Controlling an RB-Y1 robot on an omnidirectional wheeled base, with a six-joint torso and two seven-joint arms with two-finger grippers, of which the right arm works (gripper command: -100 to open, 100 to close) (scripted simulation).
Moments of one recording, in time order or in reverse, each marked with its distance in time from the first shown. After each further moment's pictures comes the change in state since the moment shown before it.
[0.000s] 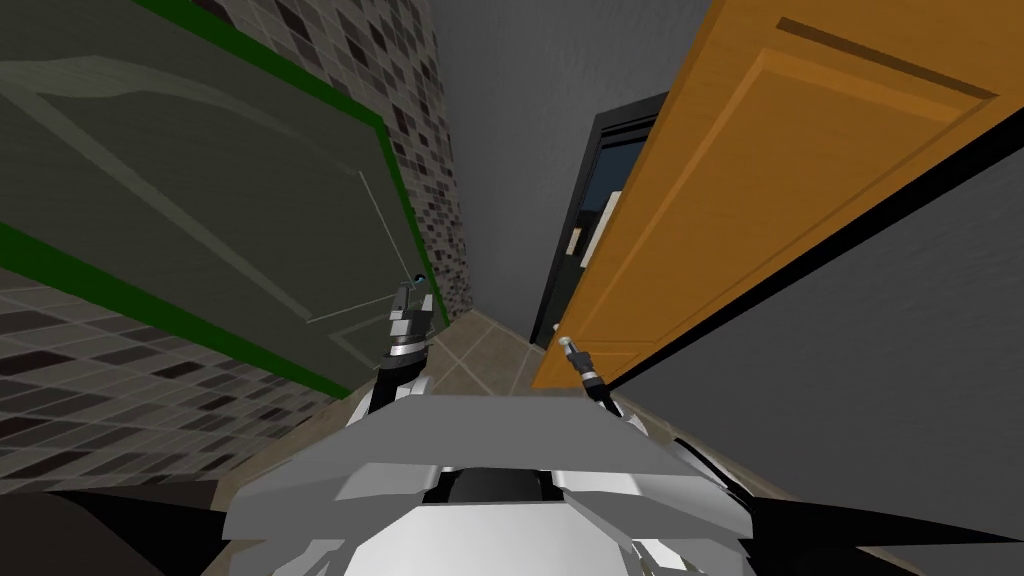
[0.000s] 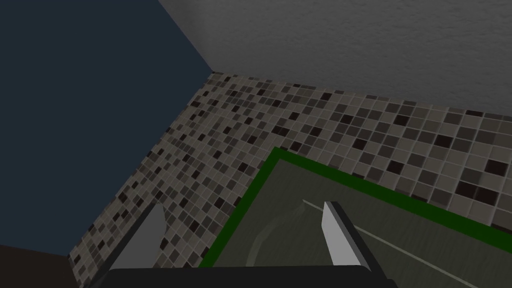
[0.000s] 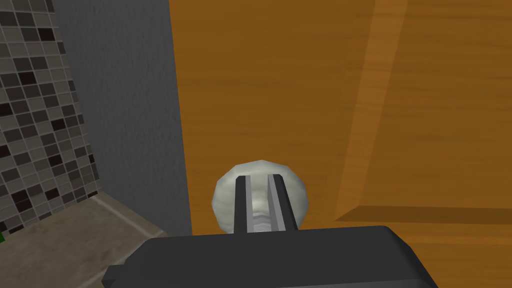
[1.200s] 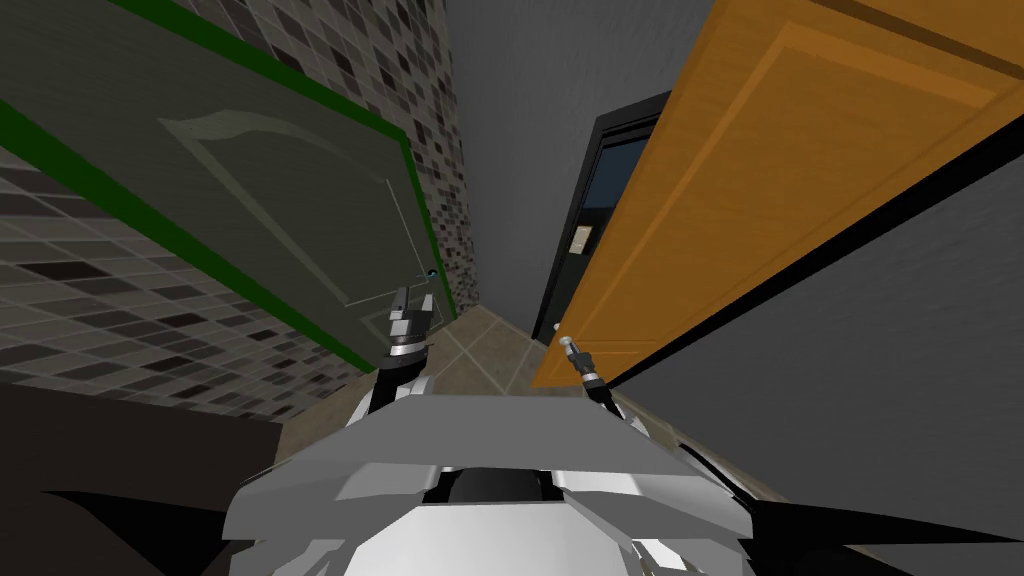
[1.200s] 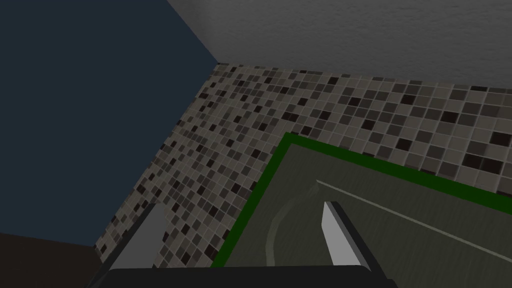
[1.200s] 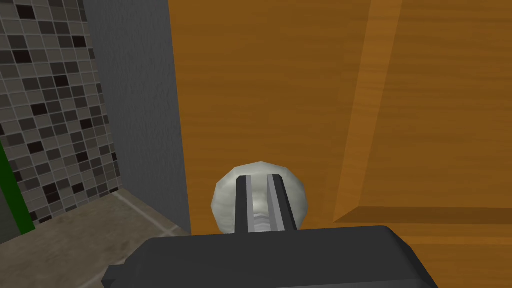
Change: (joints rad) arm 0.025 -0.009 0.015 -0.040 -0.041 -0.022 0.030
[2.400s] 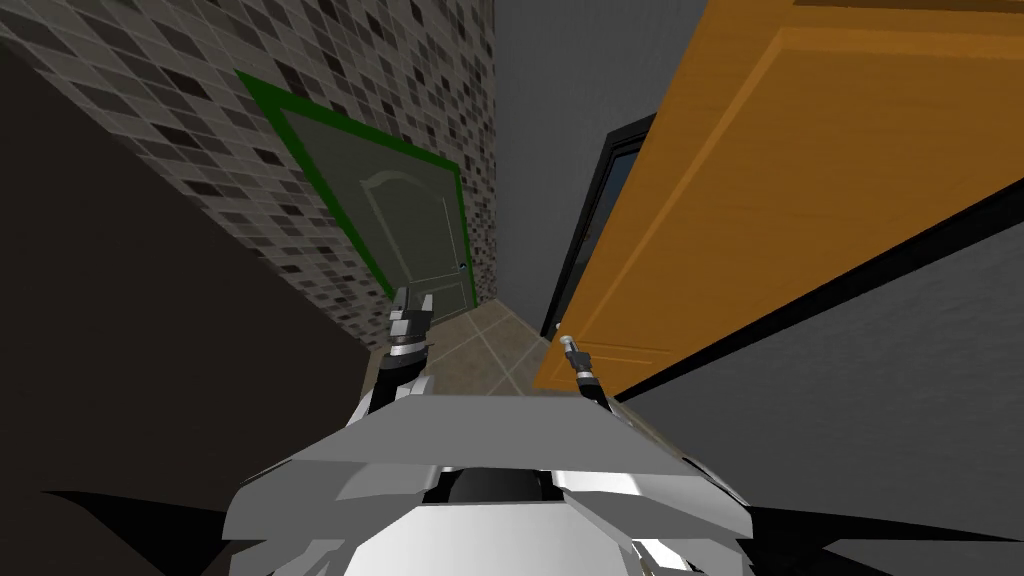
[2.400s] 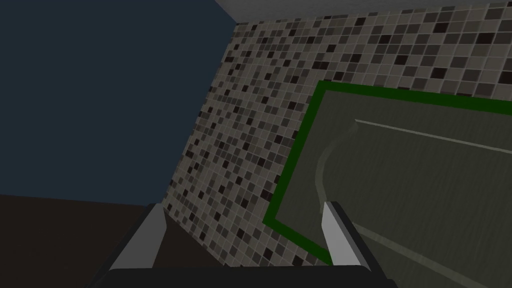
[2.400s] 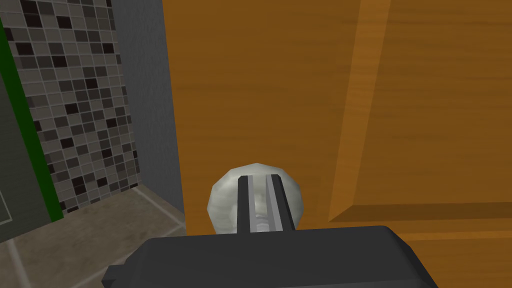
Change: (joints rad) arm 0.057 0.039 0.017 -0.165 -0.226 0.111 0.235
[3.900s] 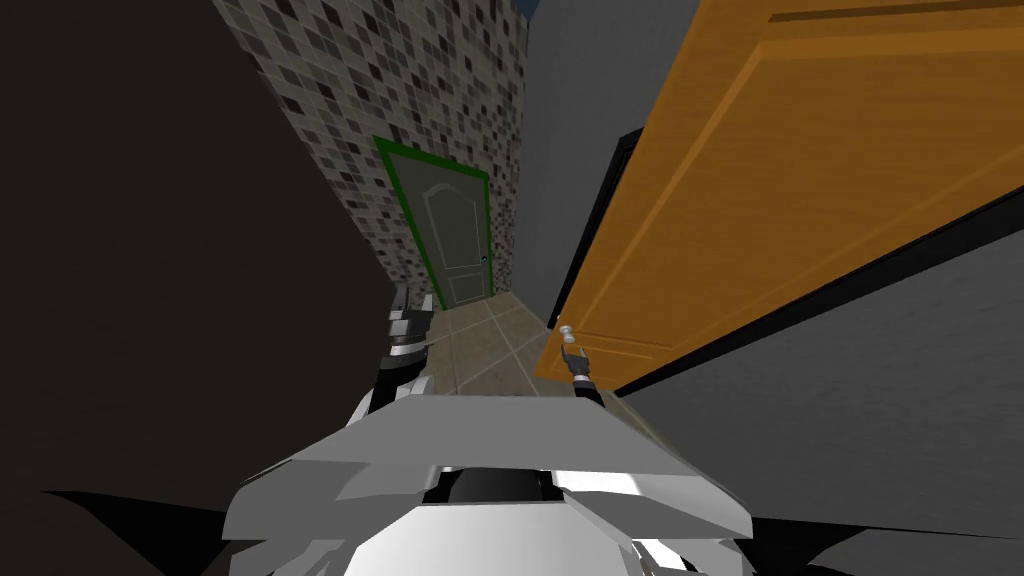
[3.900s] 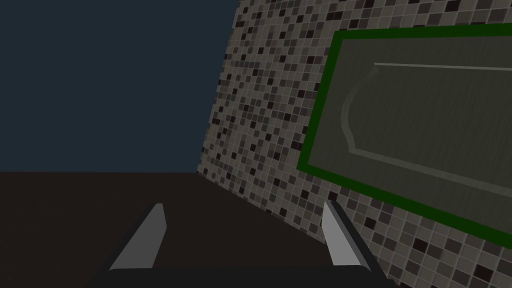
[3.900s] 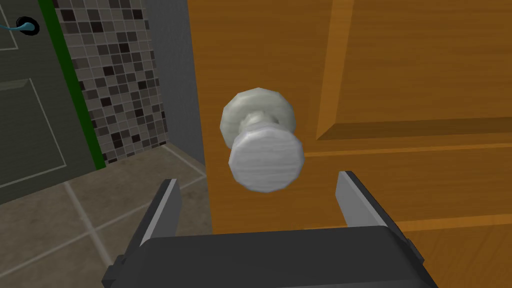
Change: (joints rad) arm 0.078 0.018 0.040 -0.146 -0.191 0.103 0.179
